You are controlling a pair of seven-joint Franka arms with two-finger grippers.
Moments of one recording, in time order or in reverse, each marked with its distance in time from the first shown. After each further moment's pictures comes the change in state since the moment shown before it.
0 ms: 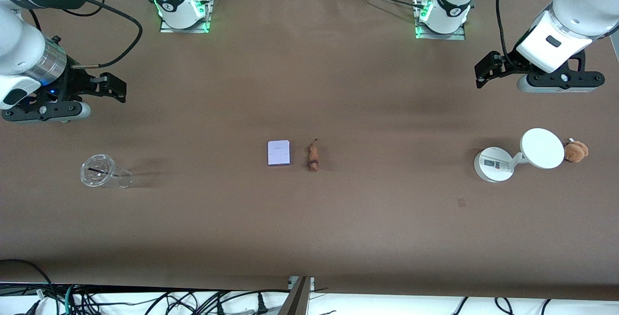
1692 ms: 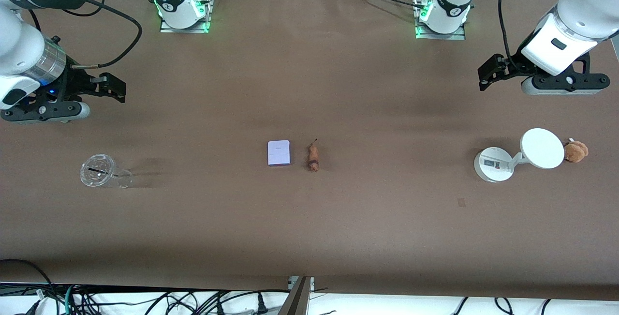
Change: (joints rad) left arm 0.005 0.004 0.007 0.000 0.000 0.017 0.000; right arm 0.000 0.000 -0.001 0.000 0.000 0.000 0.001
